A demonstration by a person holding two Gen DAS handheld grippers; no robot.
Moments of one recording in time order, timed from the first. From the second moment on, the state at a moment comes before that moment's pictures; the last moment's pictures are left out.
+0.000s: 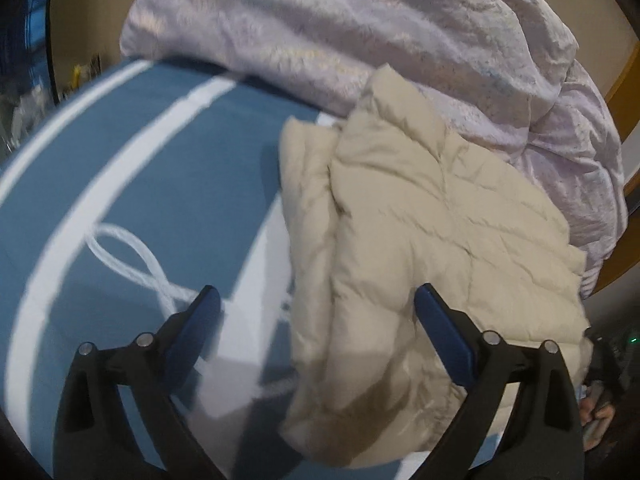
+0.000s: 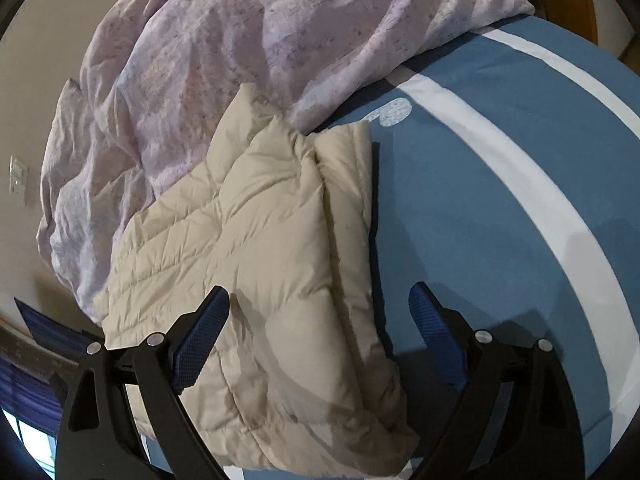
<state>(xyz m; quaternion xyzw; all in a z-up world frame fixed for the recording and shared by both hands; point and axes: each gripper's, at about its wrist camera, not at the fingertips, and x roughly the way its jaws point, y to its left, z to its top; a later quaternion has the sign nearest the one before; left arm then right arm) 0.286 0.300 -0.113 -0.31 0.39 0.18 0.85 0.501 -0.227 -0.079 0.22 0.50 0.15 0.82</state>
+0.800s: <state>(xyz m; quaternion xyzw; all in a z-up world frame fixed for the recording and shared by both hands) 0.274 0.282 -0.101 -0.37 0.33 0.14 0.85 0.462 -0.216 -0.064 0.27 0.48 0.24 0.80</state>
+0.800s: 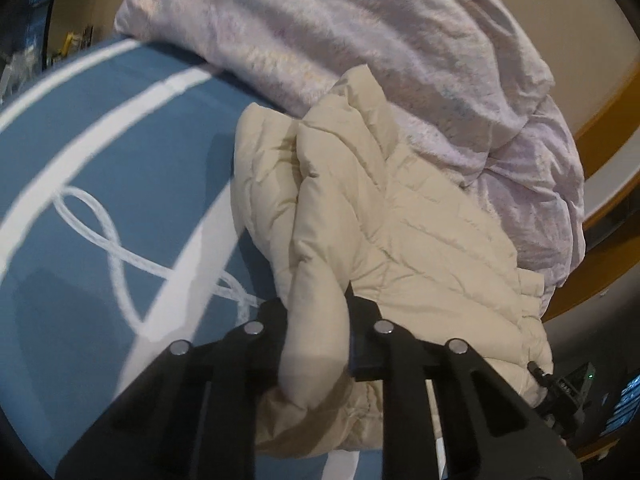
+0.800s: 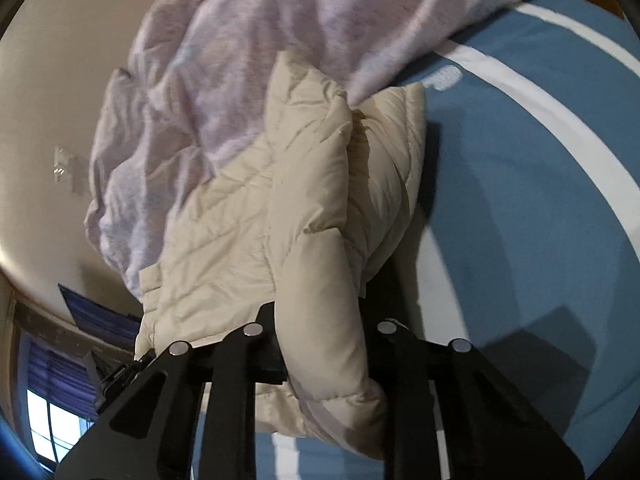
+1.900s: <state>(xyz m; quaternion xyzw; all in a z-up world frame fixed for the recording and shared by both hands) 0.131 0.305 -0.111 -0.38 0.36 0.16 0.84 0.345 -0.198 -0.029 0.12 0.45 0.14 0.87</state>
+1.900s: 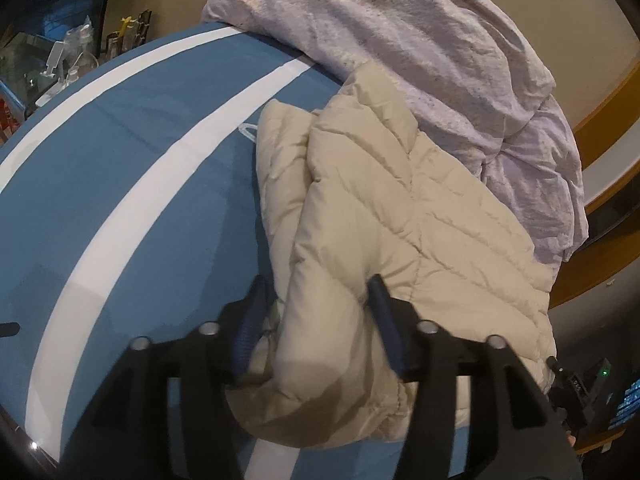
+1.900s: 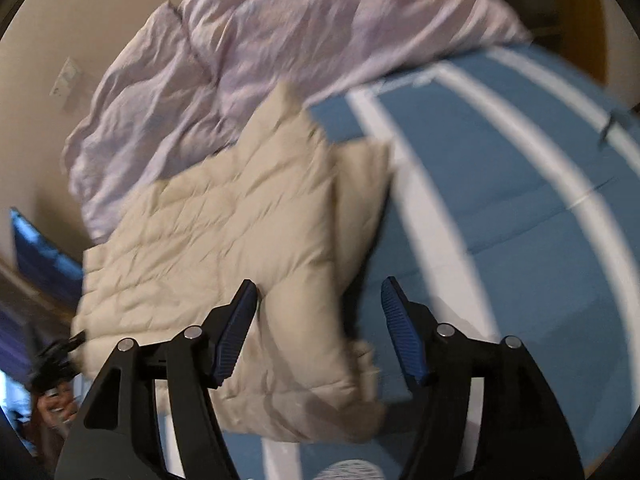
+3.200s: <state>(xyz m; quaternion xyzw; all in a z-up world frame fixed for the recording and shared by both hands) 0.148 0.297 -0.121 -0.40 0.35 0.18 0.83 0.286 -0.016 -0.029 -0.05 0.38 0.25 0.89</state>
